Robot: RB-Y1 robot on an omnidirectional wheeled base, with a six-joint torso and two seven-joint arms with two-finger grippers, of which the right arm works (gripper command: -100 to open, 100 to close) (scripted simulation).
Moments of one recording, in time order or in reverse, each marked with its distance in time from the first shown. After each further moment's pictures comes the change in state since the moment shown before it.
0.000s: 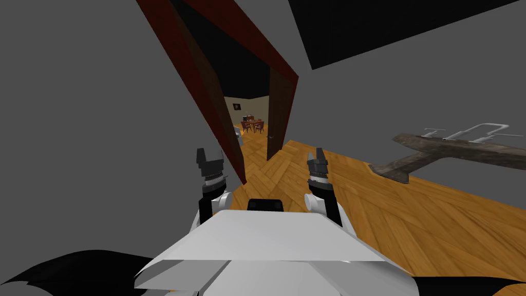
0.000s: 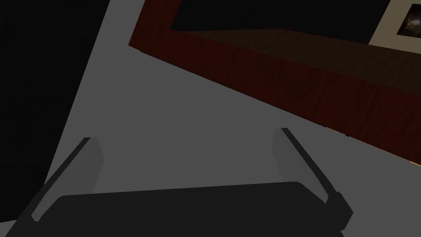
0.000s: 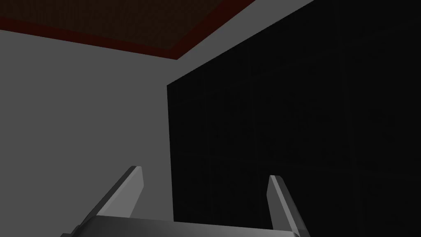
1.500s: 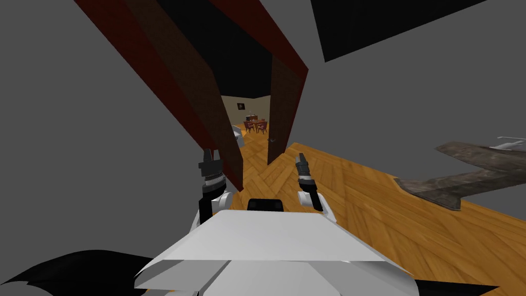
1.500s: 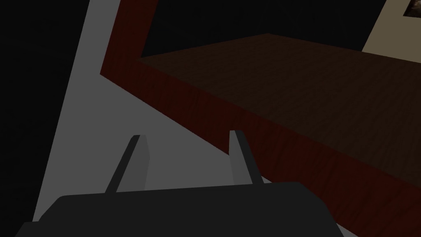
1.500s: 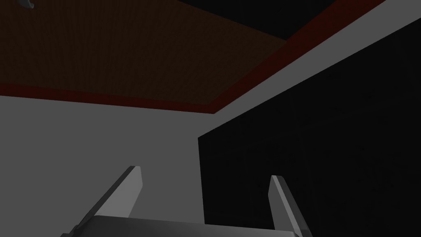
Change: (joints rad) arm -0.138 -0.080 0.036 0.332 0.062 -0.090 -0.083
